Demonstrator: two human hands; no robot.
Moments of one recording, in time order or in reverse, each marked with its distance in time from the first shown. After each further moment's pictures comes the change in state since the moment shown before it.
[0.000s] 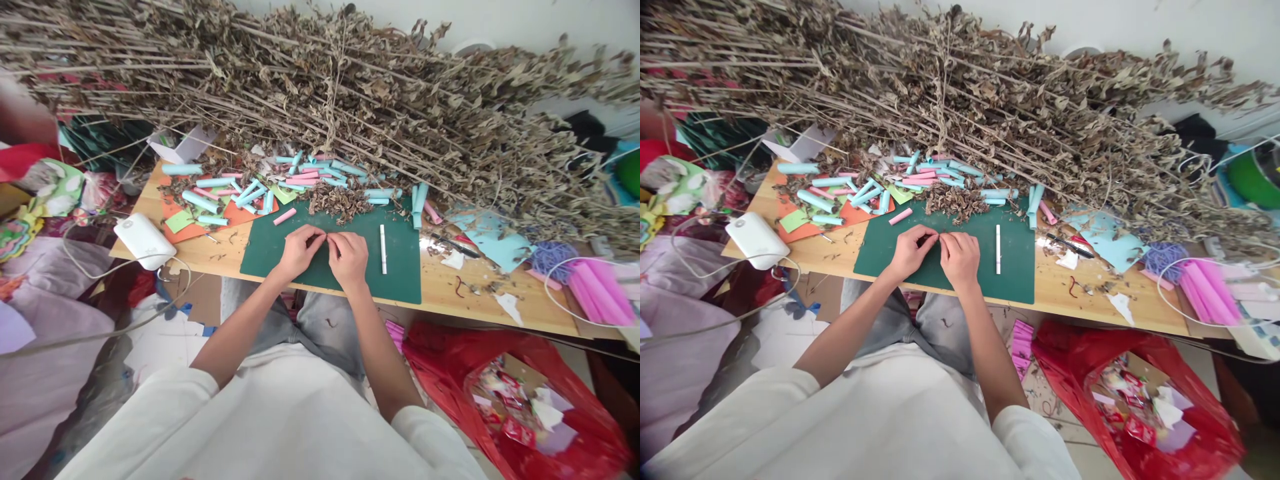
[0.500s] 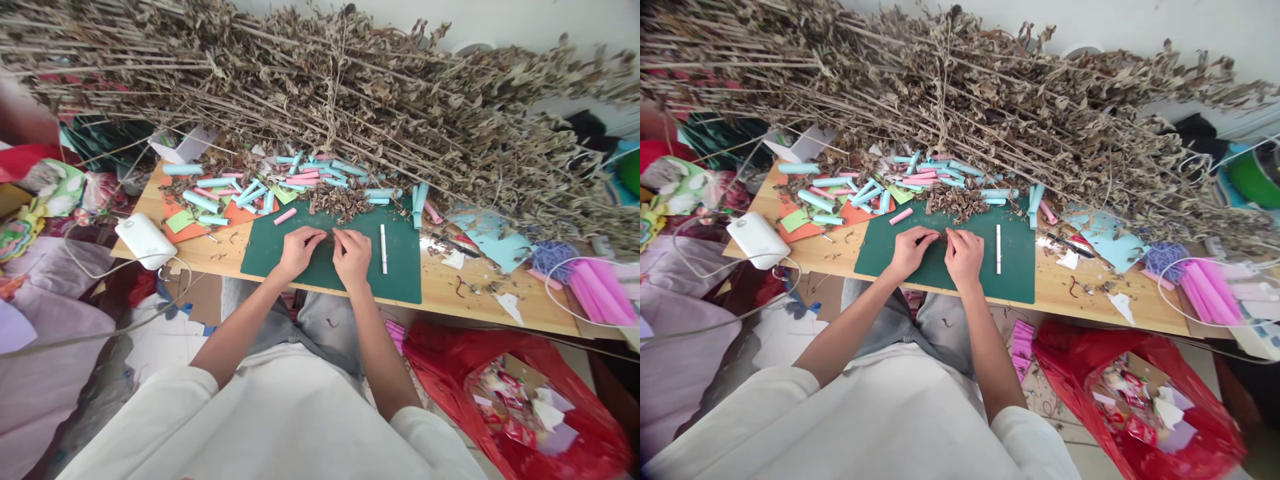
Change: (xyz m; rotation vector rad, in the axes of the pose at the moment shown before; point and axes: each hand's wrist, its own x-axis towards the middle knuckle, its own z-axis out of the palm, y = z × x) left_hand -0.001 -0.006 0.003 -0.036 0.040 -0.010; right_hand 0.000 0.006 0.001 0.028 -0.008 0.102
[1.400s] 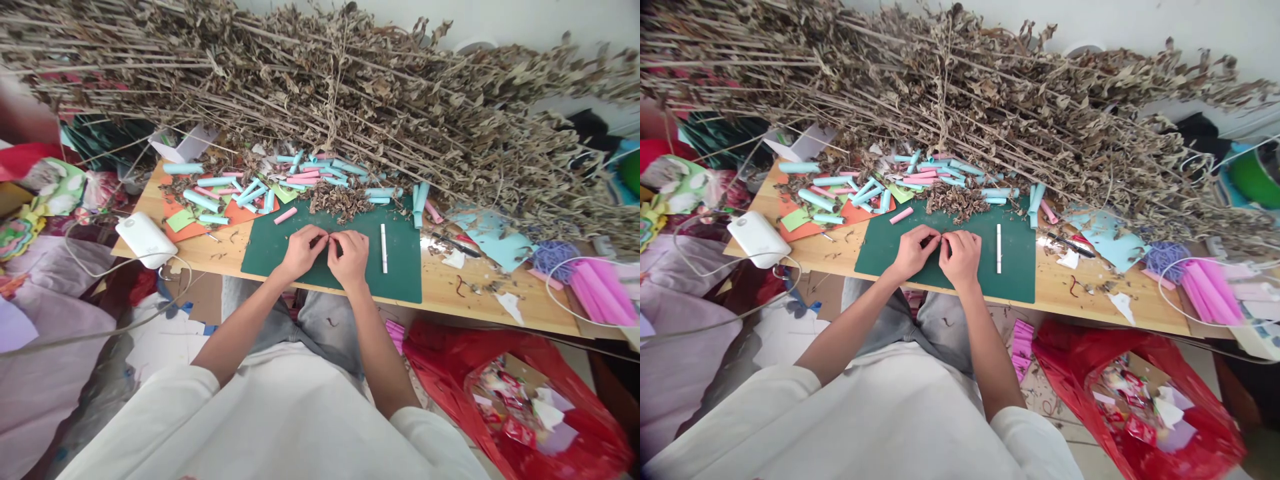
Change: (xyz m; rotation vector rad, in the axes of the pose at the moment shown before) left_hand 0.000 0.008 0.001 0.071 -0.053 0.073; right_hand -0.001 -0.009 -0.002 0.010 -0.004 -0.049
